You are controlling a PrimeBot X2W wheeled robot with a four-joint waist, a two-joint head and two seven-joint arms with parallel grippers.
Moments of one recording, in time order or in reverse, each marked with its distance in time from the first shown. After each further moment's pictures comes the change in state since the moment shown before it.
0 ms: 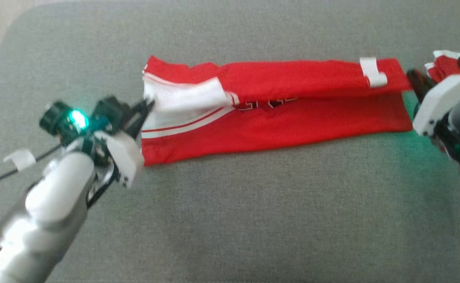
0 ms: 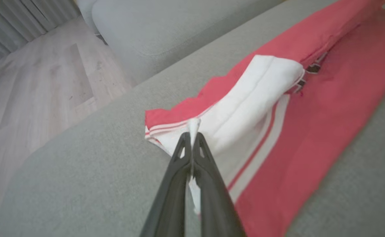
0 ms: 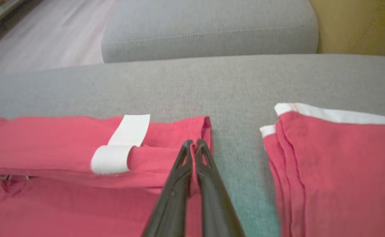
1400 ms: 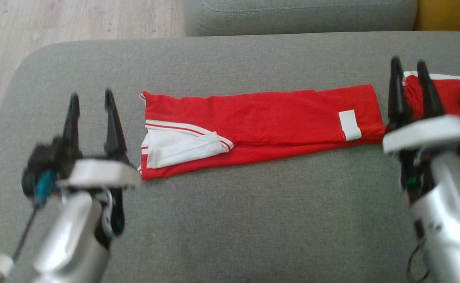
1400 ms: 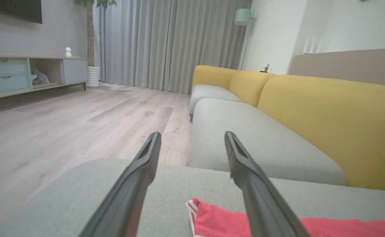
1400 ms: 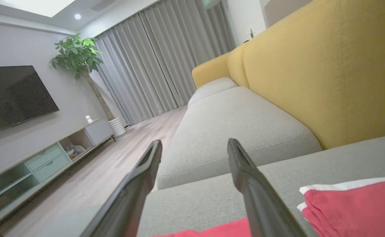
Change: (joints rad) left arm 0.307 -0.133 0.371 -0.260 -0.186 0.368 -0.311; right arm 0.230 0.219 -0.281 -0.249 -0.084 0.000 -0.459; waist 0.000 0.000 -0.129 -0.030
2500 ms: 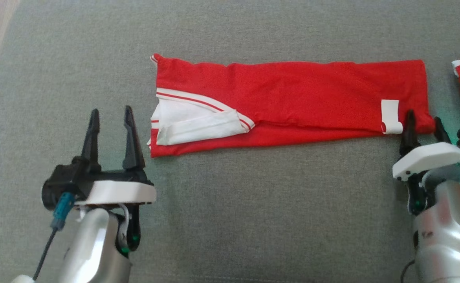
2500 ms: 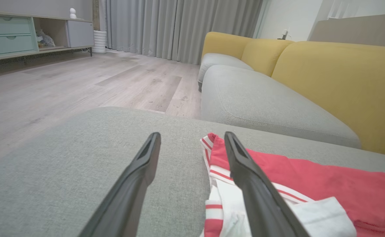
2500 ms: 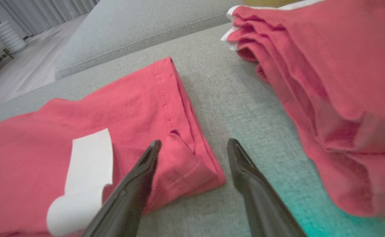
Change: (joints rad) left arm 0.148 -0.230 0.258 -0.022 0.288 -0.192 0.000; right arm 0.040 0.184 -0.542 0.204 -0.556 0.000 0.127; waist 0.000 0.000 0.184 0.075
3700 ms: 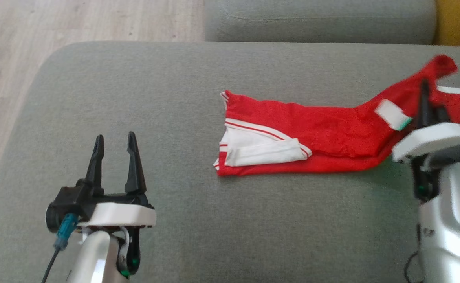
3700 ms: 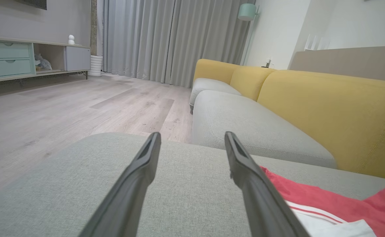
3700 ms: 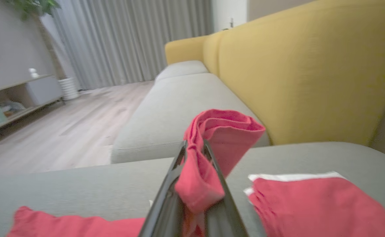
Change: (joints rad) left arm 0.083 -0.020 0.047 0.015 0.036 -0.050 0.000; right arm 0.050 -0.009 0.106 -0.297 -0.033 0.000 0.051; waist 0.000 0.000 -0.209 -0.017
